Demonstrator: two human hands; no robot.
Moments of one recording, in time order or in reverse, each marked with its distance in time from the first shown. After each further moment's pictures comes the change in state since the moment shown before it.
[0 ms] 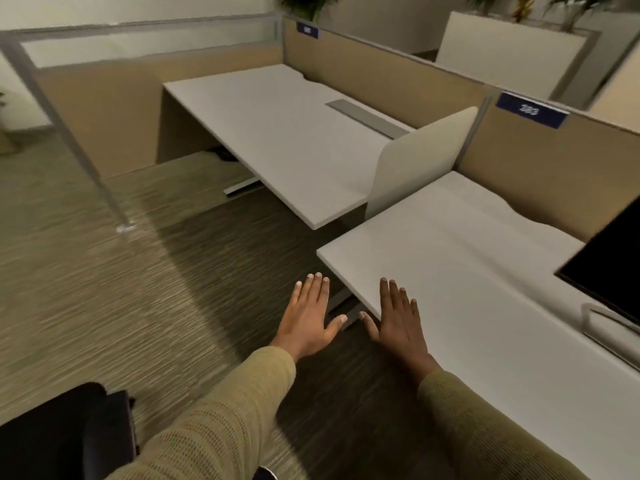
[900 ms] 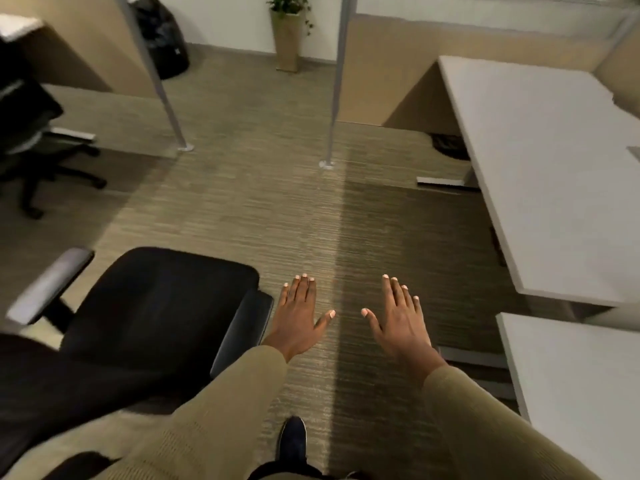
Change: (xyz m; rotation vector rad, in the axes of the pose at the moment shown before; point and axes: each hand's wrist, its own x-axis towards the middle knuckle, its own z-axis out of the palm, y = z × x) left_hand -0.174 -0.202 0.031 -0.195 0.131 -0.839; right_hand 0.080 -0.240 0.110 -0.147 -0.315 -0.725
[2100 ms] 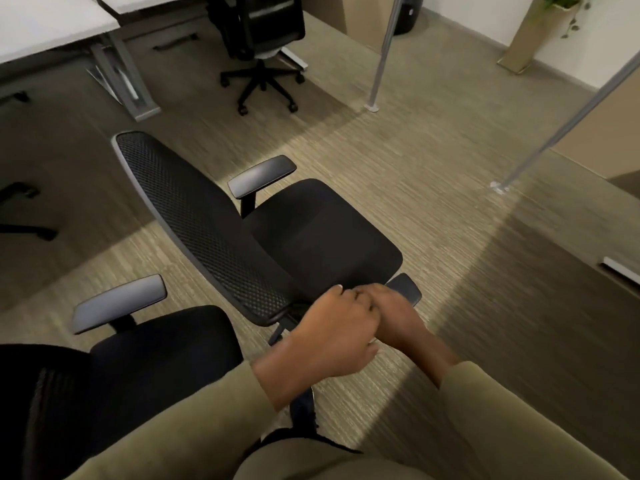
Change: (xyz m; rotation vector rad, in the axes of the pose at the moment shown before) left_hand -0.233 -0.096 -0.151 0.231 0.069 -0.121; right_hand -0.010 -0.302 0.081 -0.057 -0.440 -0.792
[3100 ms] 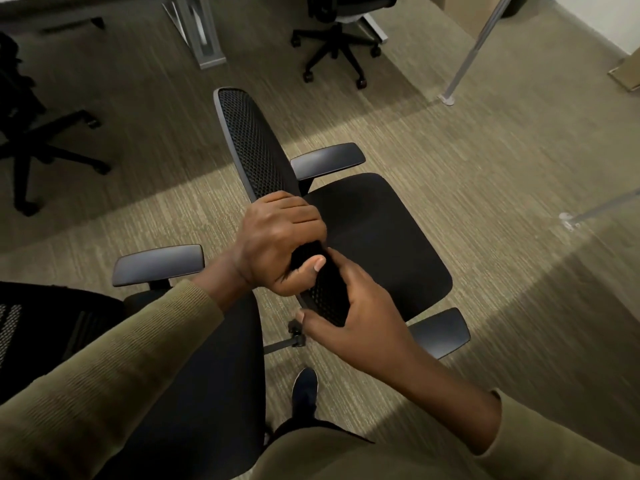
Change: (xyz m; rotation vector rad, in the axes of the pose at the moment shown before) left_hand -0.042 -0.212 -0.005 -0.213 0.831 -0.027; right_hand 0.041 -0.175 -0.051 0.485 -0.027 -0.240
